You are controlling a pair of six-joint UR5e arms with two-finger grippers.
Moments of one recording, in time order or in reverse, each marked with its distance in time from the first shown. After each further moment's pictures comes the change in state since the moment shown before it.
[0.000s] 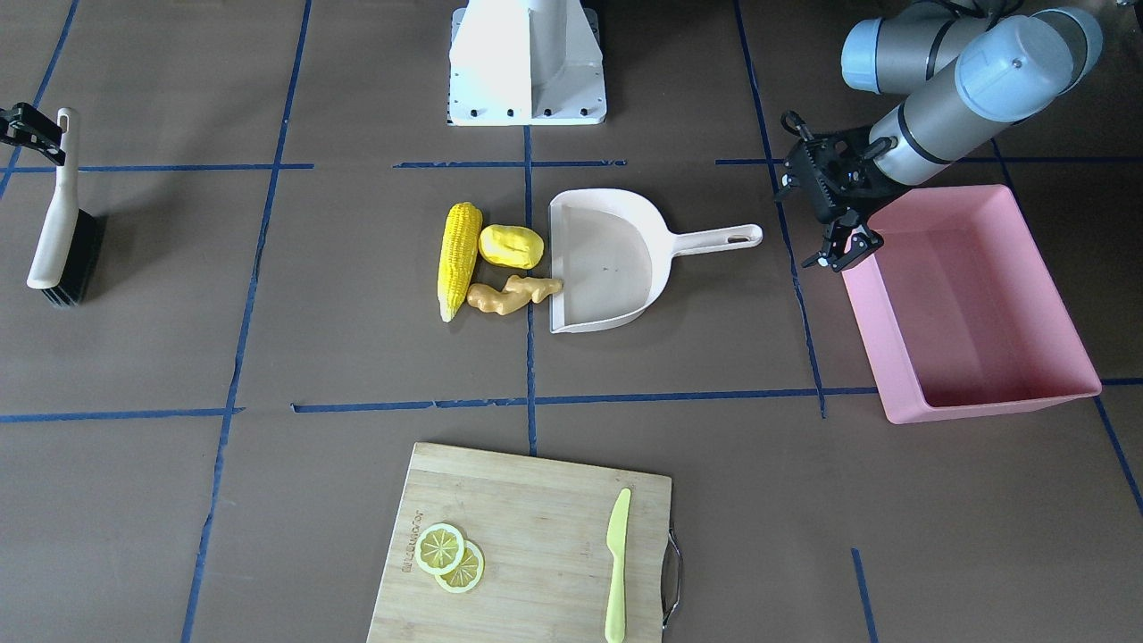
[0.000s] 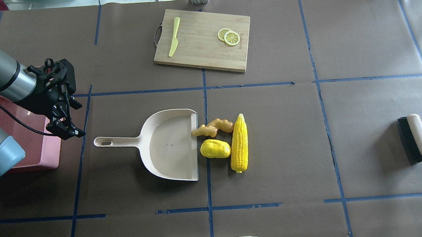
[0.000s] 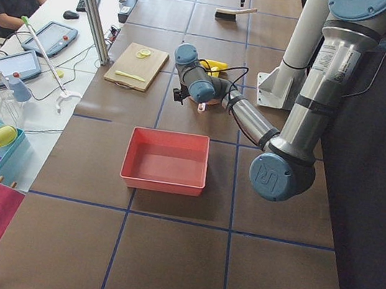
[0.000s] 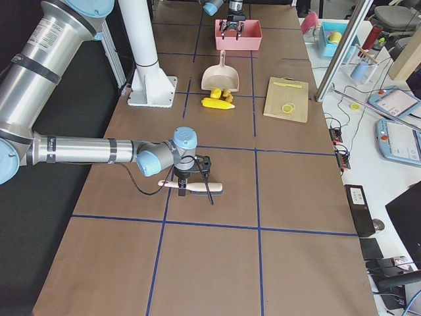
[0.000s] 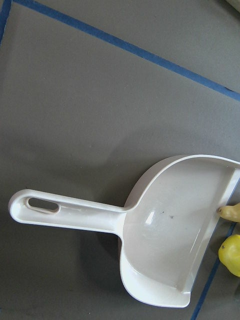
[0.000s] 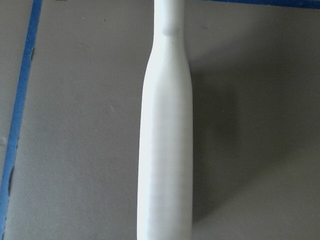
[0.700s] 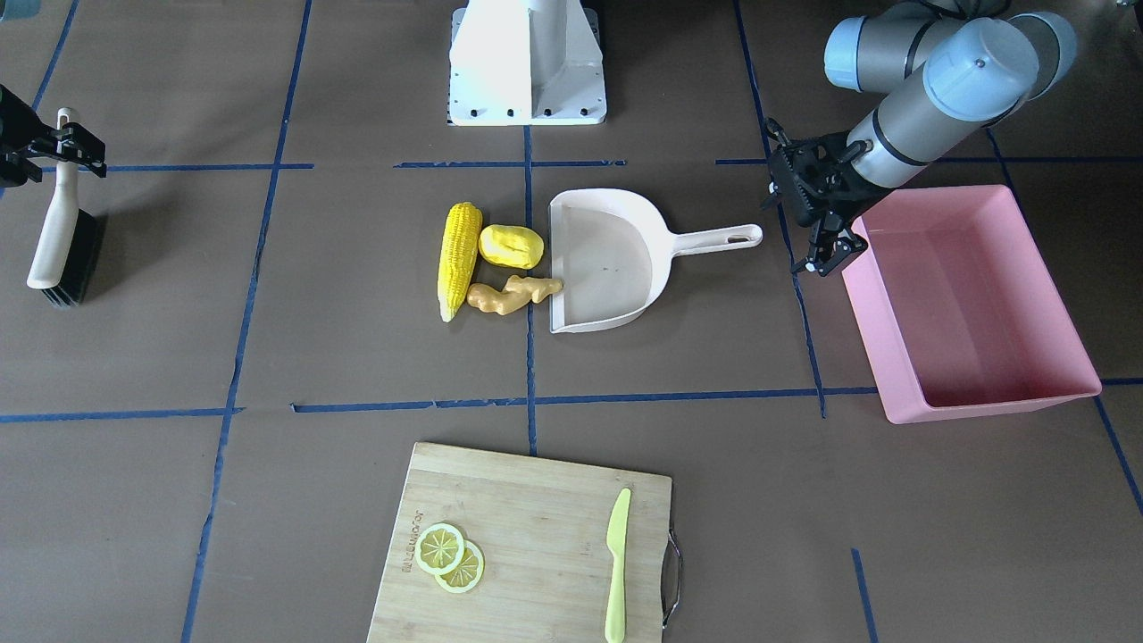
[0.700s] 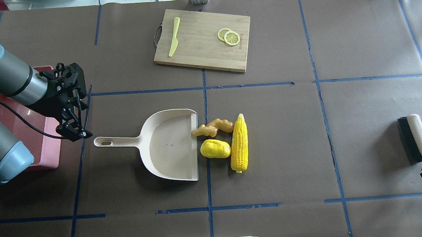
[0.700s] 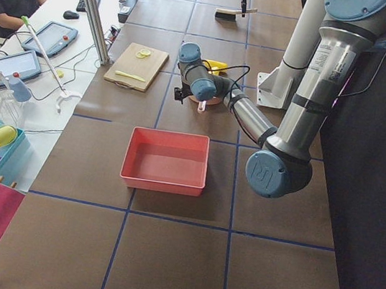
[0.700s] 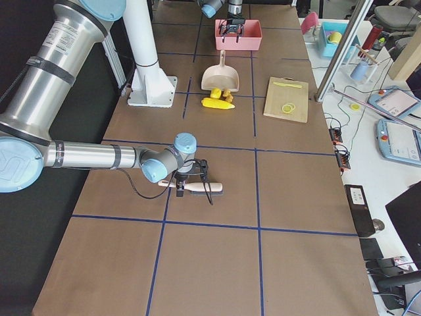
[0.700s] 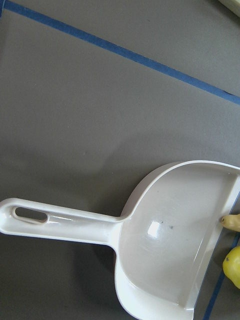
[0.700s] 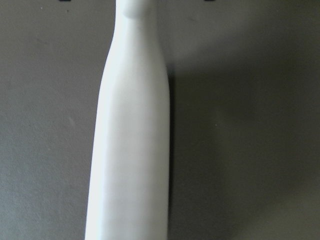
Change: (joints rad) left arm 0.040 -0.015 0.001 0.003 0.056 -0.016; right arm -0.134 0.031 -0.080 0.095 -0.022 0.133
